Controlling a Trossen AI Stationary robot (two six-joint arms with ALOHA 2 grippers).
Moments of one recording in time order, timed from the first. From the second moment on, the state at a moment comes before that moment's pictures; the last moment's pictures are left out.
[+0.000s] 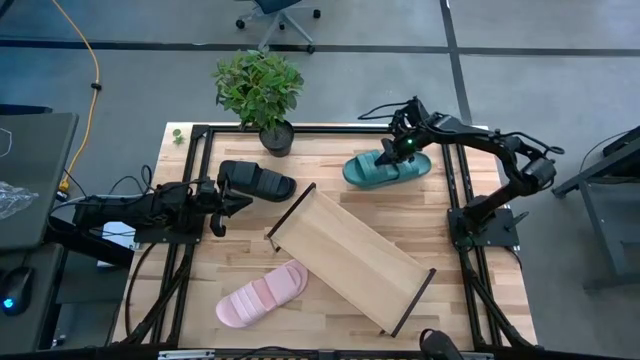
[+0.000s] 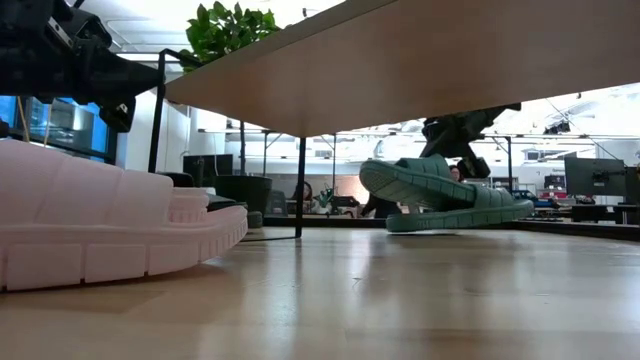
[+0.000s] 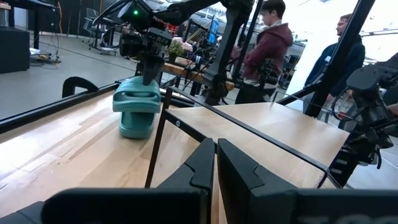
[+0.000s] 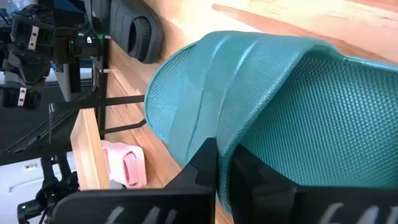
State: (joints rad) left arm 0.13 0.01 0.01 0.03 -0.08 -0.27; right arm -0.90 1.50 0.90 -0.48 -0.82 0.48
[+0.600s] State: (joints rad) left arm 0.13 0.01 0.01 0.03 -0.08 -0.26; right arm -0.90 1.43 1.20 -0.79 -0.71 0.36
